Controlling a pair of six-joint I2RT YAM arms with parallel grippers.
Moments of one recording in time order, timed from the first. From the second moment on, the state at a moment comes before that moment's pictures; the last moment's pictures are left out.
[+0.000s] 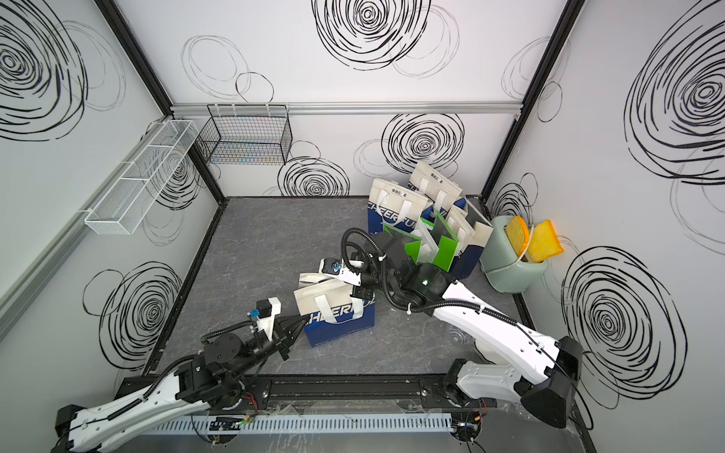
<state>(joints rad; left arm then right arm) -1.06 0.21 0.12 0.02 -0.19 -0.39 0.91 1.20 1.20 -0.55 -0.18 -0.58</state>
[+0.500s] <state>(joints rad) -1.07 0.21 0.12 0.02 -0.20 -0.39 0.95 1.21 1.22 -0.56 -0.10 -0.71</state>
